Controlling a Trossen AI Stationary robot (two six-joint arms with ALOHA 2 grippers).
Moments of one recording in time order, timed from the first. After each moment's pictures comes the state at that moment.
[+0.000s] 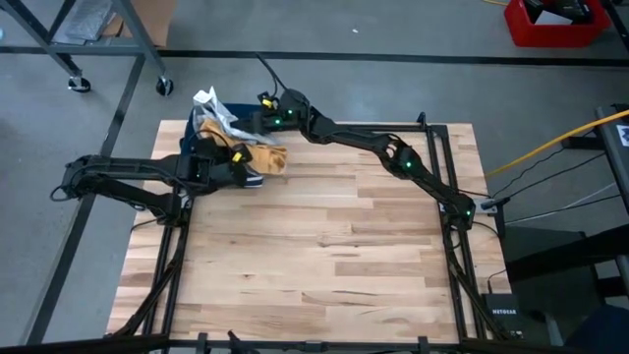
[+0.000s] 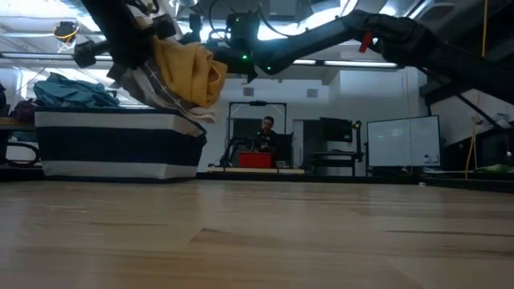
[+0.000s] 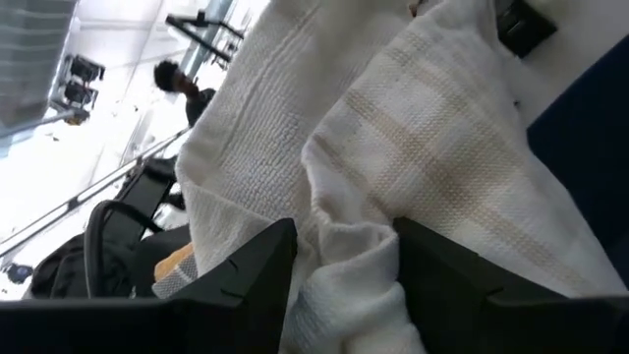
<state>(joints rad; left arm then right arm) 0.09 1.07 0.92 -0.91 -1.07 -1.57 -0.36 2.55 2.35 0.29 -0.53 1.02</state>
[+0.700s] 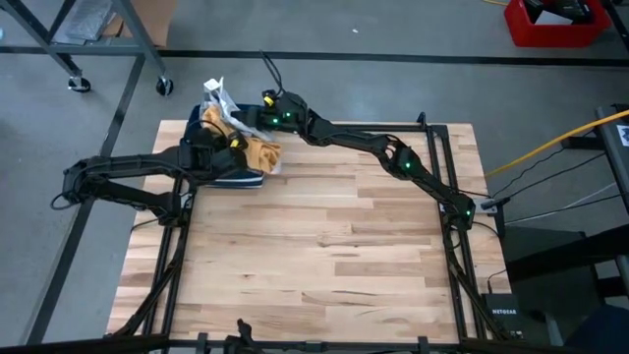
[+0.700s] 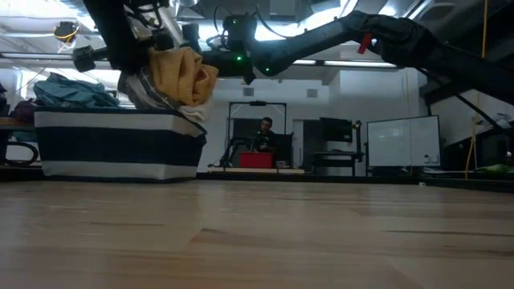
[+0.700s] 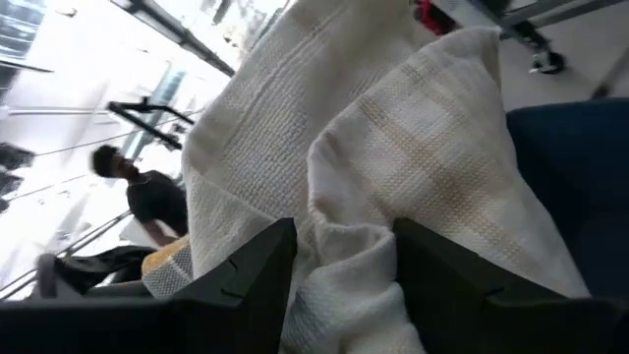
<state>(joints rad) 0.24 1.07 0.92 -0.94 -1.05 -1.56 -0.36 2.55 2.35 0.27 -0.23 1.02</state>
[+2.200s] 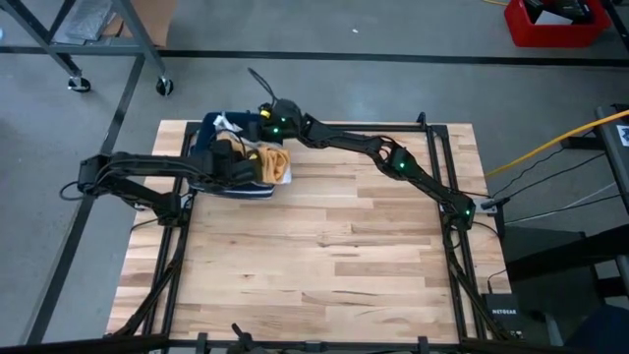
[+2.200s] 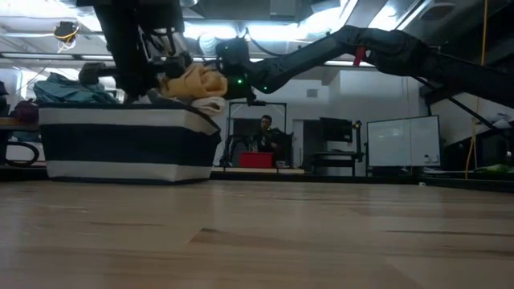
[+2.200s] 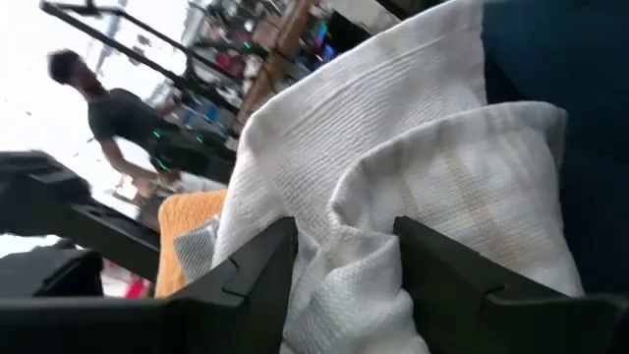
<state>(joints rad) 0.19 1.26 0.90 -0.92 -0.91 -1.48 -0.37 2.63 2.35 0.16 -0.44 0.98</state>
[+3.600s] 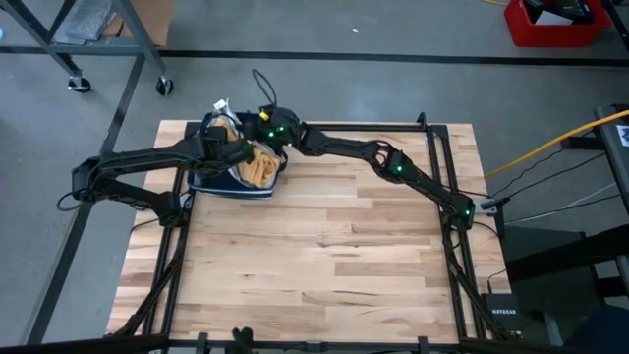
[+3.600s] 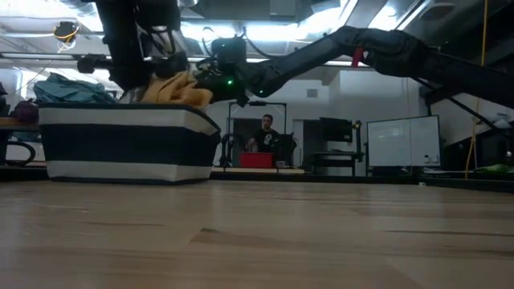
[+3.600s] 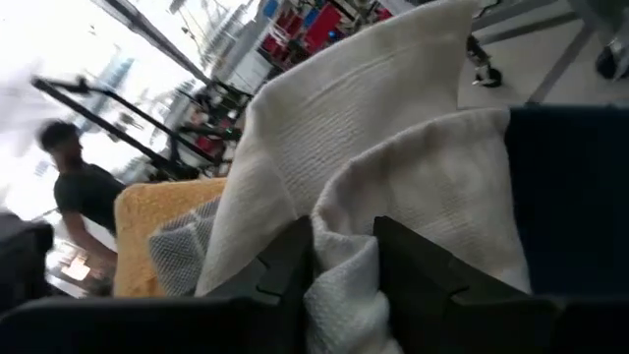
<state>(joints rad) 0.35 1.19 0.96 -0.98 -0.82 -1.14 -0.34 2.65 2.34 0.30 -0.14 0.92</state>
